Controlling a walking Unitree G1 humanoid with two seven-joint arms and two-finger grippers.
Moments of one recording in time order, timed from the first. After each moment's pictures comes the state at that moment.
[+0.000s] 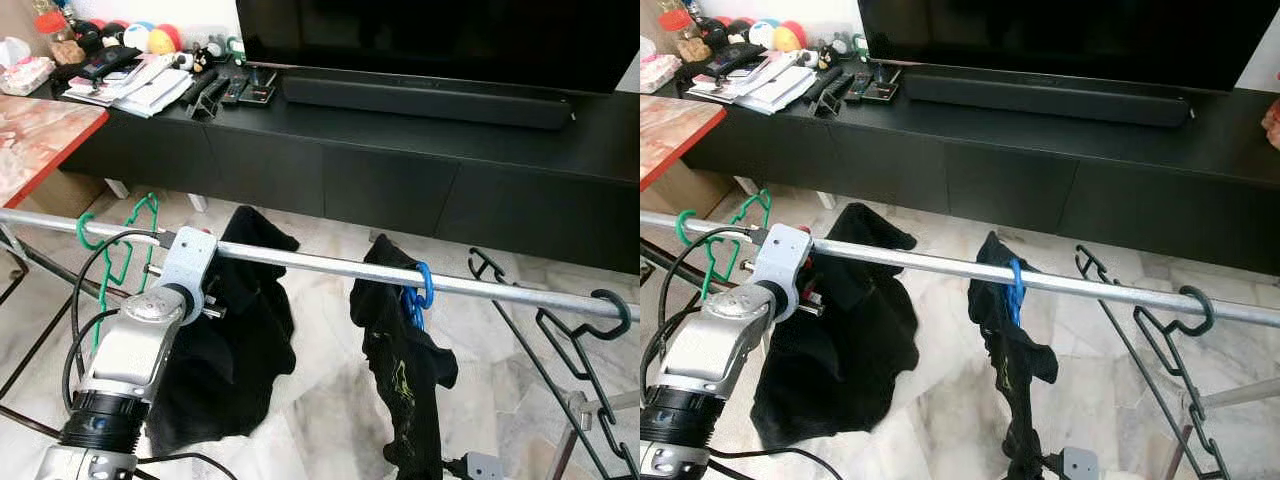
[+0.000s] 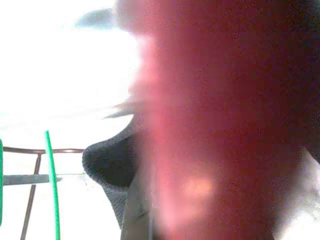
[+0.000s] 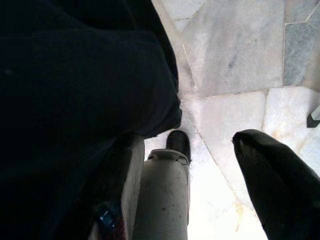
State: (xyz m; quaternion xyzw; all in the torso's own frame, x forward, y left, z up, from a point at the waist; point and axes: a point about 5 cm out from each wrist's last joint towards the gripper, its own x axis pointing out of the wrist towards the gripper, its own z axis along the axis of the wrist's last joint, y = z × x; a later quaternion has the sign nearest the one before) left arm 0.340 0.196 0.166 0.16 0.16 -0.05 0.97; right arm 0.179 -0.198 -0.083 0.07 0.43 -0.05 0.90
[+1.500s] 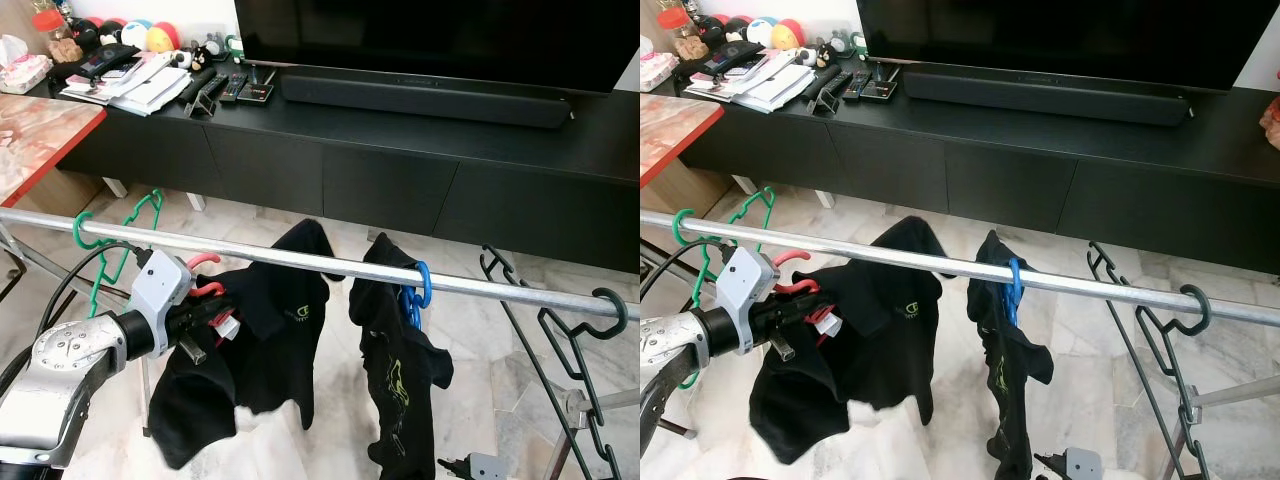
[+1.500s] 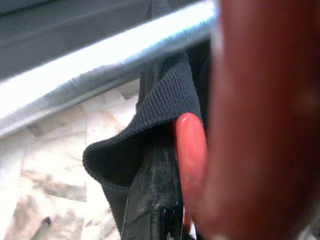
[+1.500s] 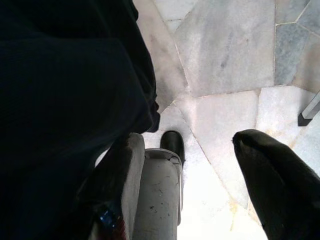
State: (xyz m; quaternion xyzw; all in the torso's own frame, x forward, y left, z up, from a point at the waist) left arm 0.283 0.208 0.182 0.14 0.04 -0.34 0.93; right arm 0.178 -0.201 -0.082 0.06 0.42 -0.06 0.90
